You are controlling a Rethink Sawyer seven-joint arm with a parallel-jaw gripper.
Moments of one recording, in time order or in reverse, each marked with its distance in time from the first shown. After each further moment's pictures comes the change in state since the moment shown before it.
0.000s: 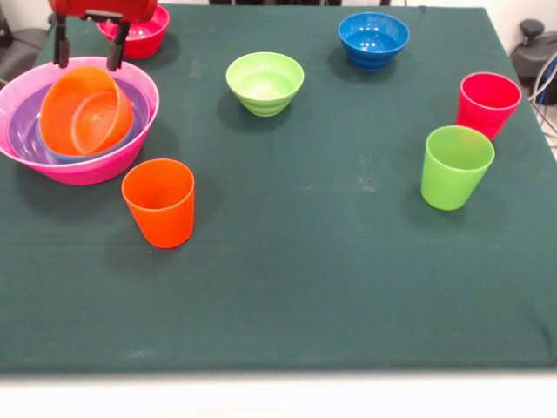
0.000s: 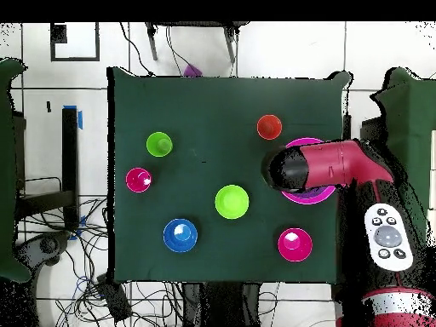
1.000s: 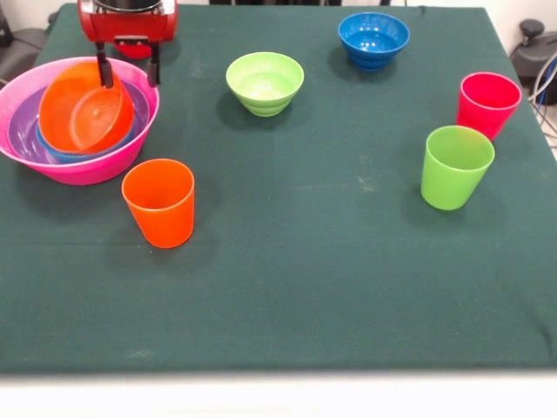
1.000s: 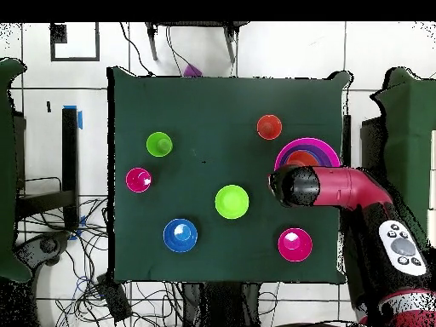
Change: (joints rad) arm -0.114 0.075 0.023 0.113 0.155 -0.139 0.000
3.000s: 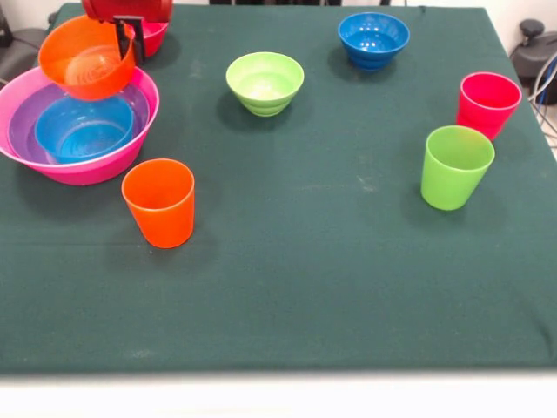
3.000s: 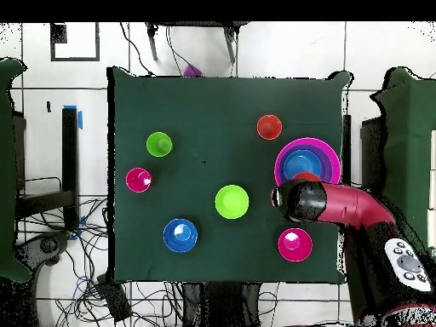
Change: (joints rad) arm 0.006 -0.005 -0.100 0.078 0.119 -0.019 0.000
